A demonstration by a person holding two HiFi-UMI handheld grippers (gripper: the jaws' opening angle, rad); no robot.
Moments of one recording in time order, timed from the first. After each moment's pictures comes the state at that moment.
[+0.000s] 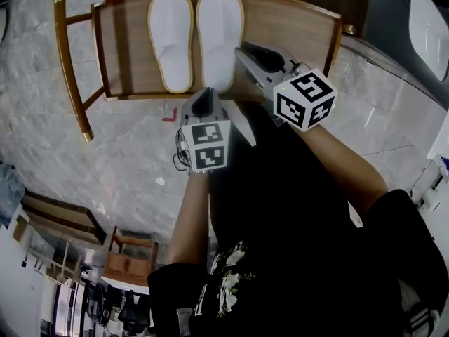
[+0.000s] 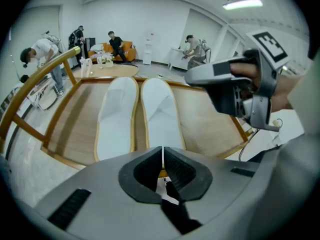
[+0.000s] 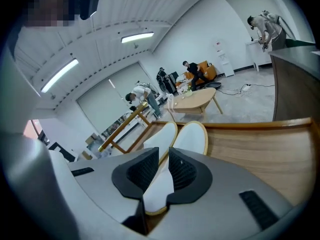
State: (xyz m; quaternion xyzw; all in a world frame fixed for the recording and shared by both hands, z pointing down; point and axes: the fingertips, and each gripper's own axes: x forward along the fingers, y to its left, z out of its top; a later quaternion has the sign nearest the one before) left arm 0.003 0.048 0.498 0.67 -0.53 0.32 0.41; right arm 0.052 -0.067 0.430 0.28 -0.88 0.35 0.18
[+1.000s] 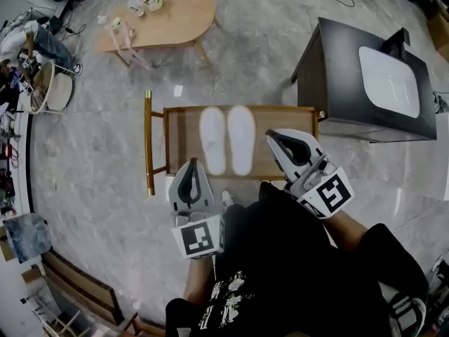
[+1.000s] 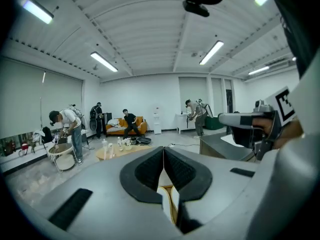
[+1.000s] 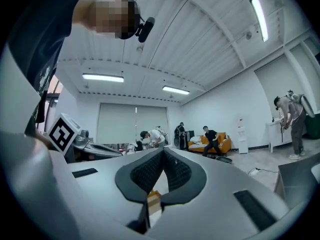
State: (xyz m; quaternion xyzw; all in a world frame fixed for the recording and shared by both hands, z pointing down) left arm -0.088 -0.011 0.183 0.72 -0.68 0.11 0.09; right arm 0.060 -0.062 0.144 0.29 -0.96 0.04 -0.02
